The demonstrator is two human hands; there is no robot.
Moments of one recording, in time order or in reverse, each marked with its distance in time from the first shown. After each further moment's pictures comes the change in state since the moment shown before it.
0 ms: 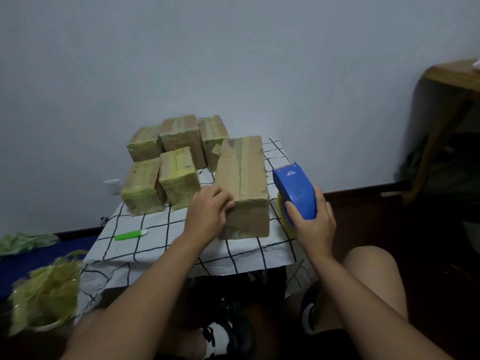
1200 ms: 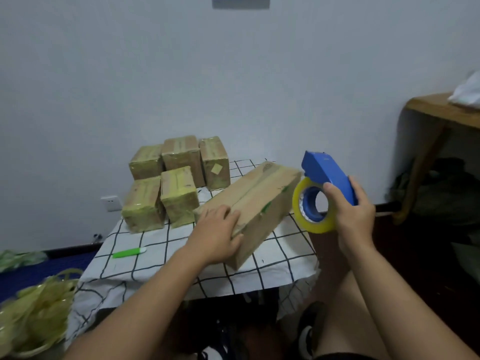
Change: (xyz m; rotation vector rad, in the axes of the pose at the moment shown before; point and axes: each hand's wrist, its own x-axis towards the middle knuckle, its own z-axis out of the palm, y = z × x) left_hand 0.011 0.035 -0.042 0.245 -0.547 -0.022; right_hand 0.055 -0.058 -0.067 0.466 0.120 0.155
